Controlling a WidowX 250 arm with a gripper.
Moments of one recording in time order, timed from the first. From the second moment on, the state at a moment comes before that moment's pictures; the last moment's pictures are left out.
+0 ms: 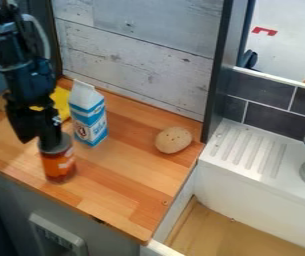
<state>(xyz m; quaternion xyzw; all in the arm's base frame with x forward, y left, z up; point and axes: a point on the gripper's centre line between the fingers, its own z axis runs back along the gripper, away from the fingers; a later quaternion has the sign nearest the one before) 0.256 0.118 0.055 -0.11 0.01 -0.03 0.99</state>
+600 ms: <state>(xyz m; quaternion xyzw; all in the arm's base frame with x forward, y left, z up) 0.266 0.059 0.053 -0.13 0.02 -0.06 0.99</state>
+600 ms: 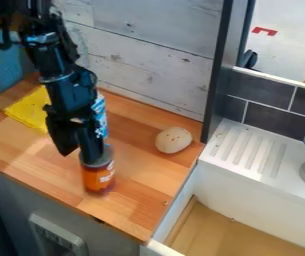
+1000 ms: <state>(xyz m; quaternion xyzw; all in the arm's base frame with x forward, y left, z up) 0.268 0.054 0.073 -0.11 -0.02 -0.07 0.99</state>
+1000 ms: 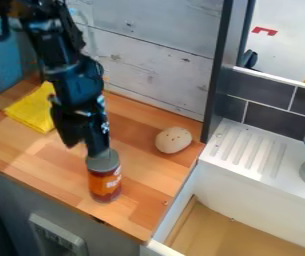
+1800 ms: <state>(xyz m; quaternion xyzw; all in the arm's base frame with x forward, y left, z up) 0.280 0.175 0.130 0.03 -0.06 -0.01 1.00</state>
